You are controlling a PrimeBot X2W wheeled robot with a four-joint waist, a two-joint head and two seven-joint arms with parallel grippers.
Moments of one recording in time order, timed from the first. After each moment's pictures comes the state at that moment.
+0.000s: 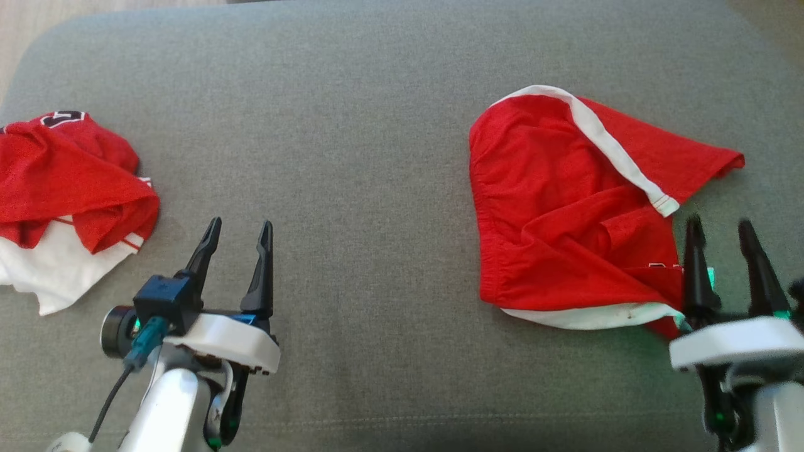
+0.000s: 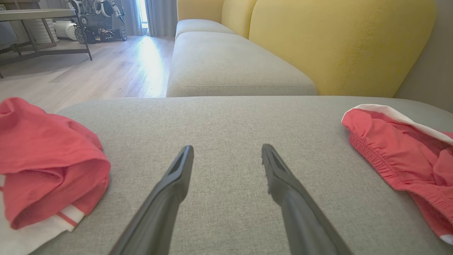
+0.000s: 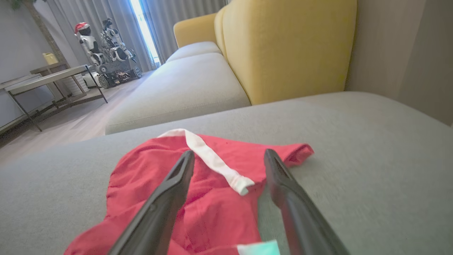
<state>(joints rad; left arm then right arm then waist) -0.16 0.15 -0.27 0.23 -0.24 0.05 -0.25 0.00 -0.04 -0.14 0.02 0.24 0.13 -0.03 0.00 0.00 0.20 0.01</state>
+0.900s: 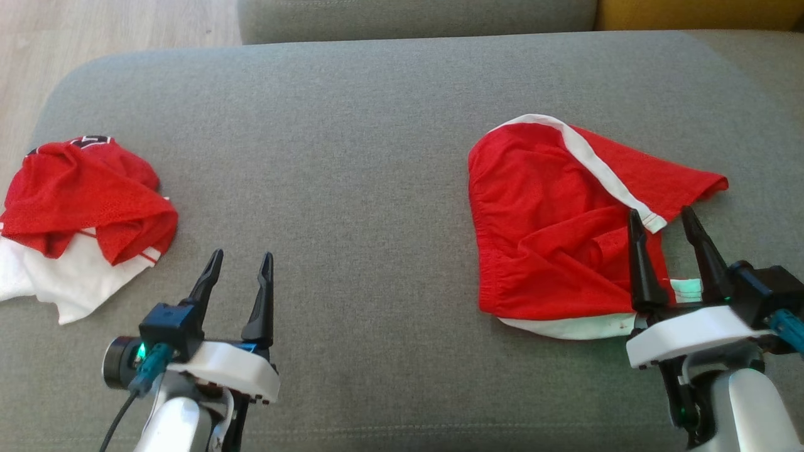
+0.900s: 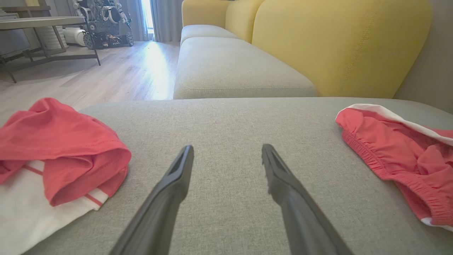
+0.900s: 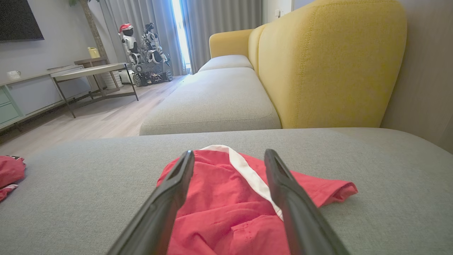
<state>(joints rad) -0.08 0.16 -0.28 0.21 -0.24 0.07 -0.24 -0.05 -0.04 -0.01 0.03 0.13 0.13 -0.02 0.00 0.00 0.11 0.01</state>
